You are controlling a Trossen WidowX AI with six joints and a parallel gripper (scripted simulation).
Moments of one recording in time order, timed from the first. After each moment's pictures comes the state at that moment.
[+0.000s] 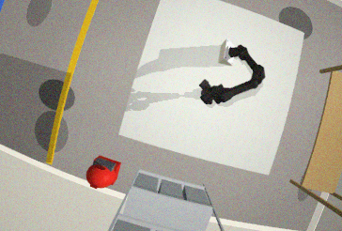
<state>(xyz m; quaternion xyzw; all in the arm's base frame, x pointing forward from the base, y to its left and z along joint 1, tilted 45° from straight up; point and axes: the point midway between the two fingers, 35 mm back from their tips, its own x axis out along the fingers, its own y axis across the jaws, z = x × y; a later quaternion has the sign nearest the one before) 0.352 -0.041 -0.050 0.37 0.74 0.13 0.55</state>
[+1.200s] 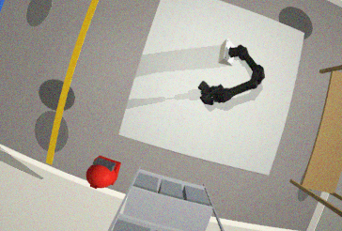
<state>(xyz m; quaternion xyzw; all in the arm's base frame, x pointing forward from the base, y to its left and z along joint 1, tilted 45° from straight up) 0.354 -0.042 -0.051 0.32 0.72 0.19 0.58</state>
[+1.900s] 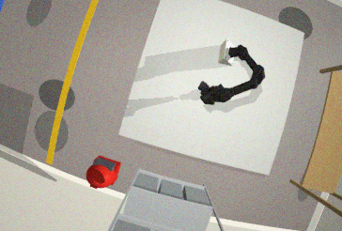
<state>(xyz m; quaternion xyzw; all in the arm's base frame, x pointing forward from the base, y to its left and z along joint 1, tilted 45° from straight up) 0.352 -0.040 -0.052 0.31 0.72 0.21 0.59</state>
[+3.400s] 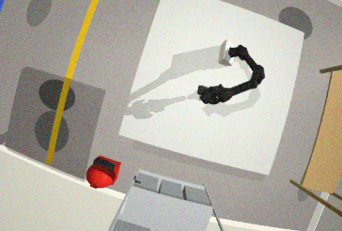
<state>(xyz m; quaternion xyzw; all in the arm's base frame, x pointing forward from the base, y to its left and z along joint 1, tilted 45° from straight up) 0.352 -0.042 -0.051 0.19 0.66 0.35 0.64</state>
